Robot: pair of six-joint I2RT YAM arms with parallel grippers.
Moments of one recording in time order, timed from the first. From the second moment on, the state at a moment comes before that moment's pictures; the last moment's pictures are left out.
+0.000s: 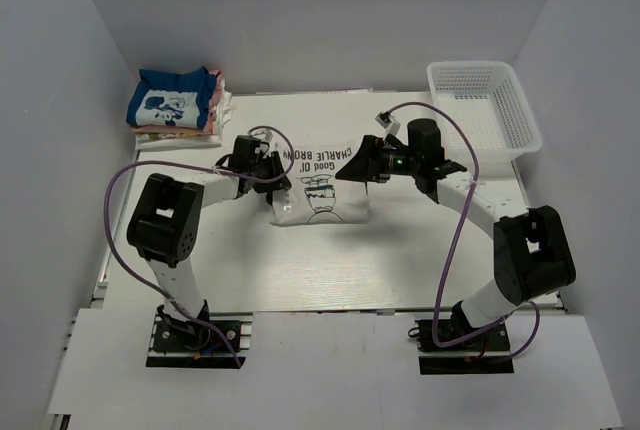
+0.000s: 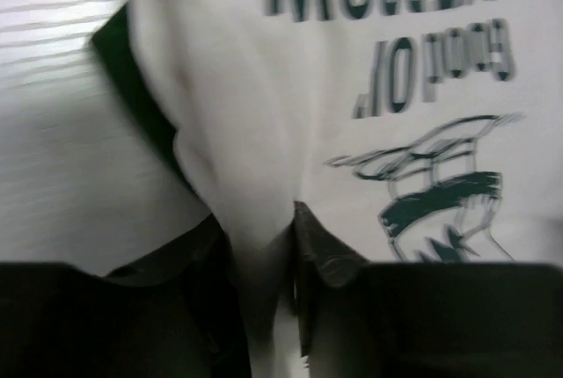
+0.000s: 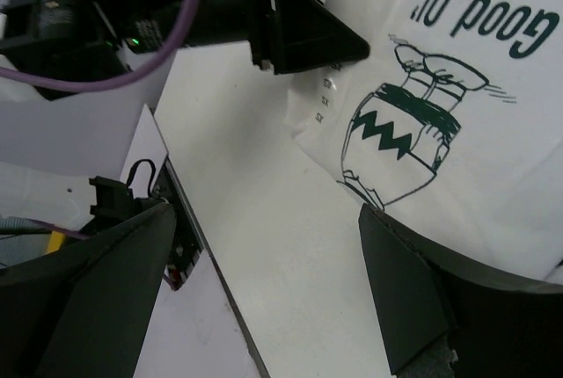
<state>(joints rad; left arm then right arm) -0.31 1.84 1.00 0.04 0.22 -0.43 0.38 1.54 0.97 0.10 -0.80 0.55</state>
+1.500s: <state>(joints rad) -0.20 1.98 1.72 -0.21 -0.42 0.44 0.31 1.64 0.95 0.09 -0.69 0.51</state>
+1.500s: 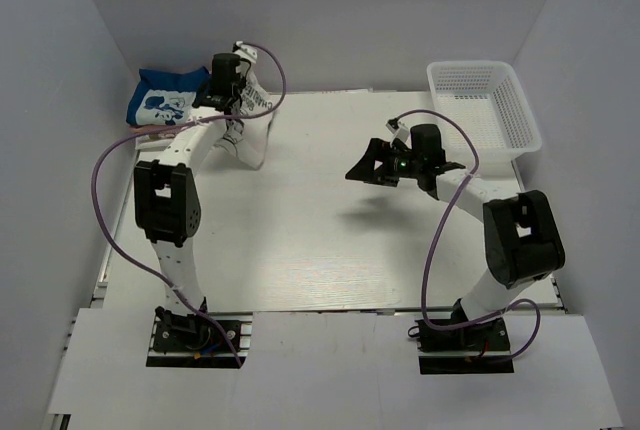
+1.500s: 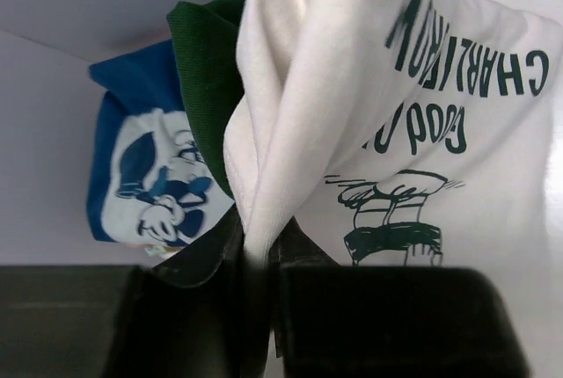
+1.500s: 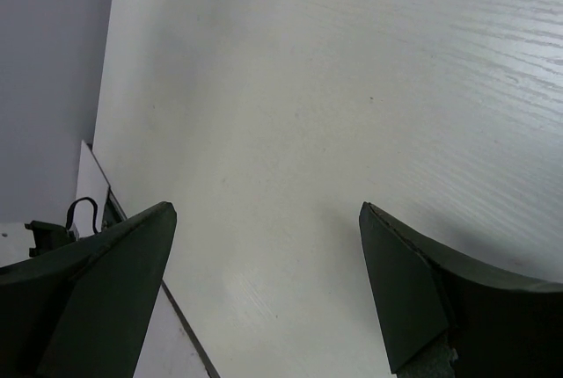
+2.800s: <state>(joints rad) -0.01 2.11 2.12 -0.32 -0.36 0.41 0.31 1.69 0.99 0.05 -0.57 0.50</state>
